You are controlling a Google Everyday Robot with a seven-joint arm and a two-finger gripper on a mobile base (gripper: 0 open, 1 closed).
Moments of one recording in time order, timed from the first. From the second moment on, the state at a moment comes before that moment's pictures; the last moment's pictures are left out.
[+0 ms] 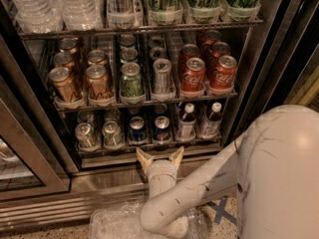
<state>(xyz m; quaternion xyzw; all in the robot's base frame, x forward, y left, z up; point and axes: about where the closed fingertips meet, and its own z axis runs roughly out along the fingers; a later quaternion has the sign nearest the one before) 0.582 -0.011 0.584 0.00 0.78 0.01 0.63</state>
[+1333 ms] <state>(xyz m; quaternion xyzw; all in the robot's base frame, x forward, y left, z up) 0.605 -0.007 0.577 0.00 0.72 0.01 0.70</state>
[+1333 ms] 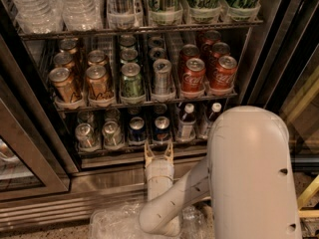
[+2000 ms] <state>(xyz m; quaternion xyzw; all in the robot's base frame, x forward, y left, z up) 0.614 -0.004 0.577 -0.01 0.70 0.01 0.71</state>
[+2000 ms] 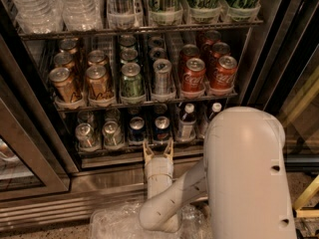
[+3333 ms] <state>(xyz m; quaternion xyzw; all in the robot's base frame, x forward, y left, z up) 0.640 -0.015 0.588 0.00 0.68 -0.01 0.74</state>
